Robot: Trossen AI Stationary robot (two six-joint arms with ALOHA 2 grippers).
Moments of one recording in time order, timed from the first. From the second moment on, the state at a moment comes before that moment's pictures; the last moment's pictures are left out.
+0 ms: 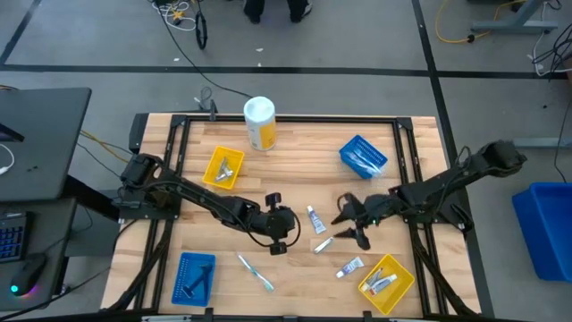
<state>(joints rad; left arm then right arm) -0.32 1.79 1.20 -0.22 -0.37 -0.28 0.33 1.12 0.43 0.14 0.00 0.35</state>
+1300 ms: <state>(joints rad) -0.29 1.79 1.20 -0.22 -0.38 -0.27 0.26 1.72 0.54 0.37 0.32 0.45</state>
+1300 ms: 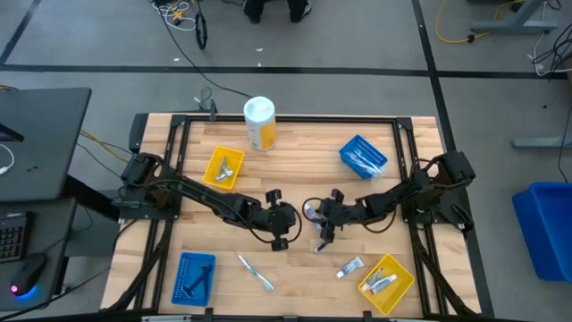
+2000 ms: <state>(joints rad) -0.29 1.79 1.20 -0.22 -0.38 -0.27 0.24 1.50 0.54 0.14 0.20 0.37</state>
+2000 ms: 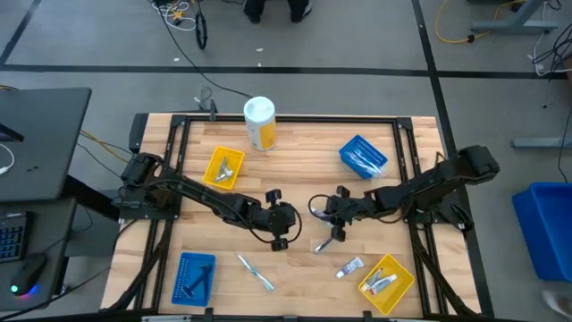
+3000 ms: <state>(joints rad) -0.29 1.79 1.20 -0.21 -0.45 -0.34 0.80 1.05 0.57 -0.36 -0.13 0.49</state>
